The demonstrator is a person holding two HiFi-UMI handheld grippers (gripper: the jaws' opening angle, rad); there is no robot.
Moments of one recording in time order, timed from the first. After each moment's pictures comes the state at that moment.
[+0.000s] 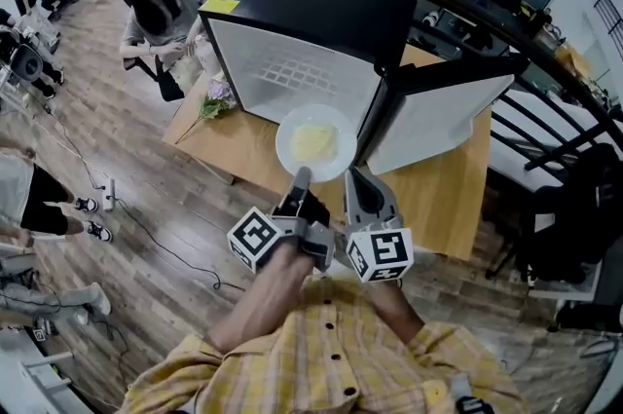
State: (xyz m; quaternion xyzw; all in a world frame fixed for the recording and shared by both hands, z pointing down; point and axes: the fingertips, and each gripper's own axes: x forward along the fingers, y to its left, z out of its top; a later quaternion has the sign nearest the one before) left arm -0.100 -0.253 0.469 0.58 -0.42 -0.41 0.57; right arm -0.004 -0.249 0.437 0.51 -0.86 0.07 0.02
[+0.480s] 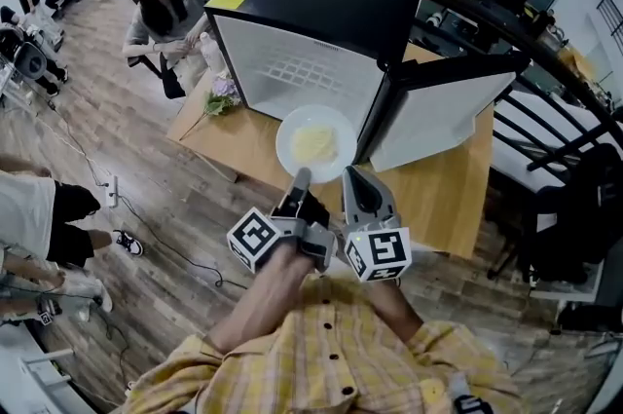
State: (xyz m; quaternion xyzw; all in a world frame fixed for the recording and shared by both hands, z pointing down) left arm -0.109 -0.238 0.474 0.58 -0.42 -0.41 0.57; right arm -0.017 -0.236 0.436 0.50 -0.87 0.07 0.01
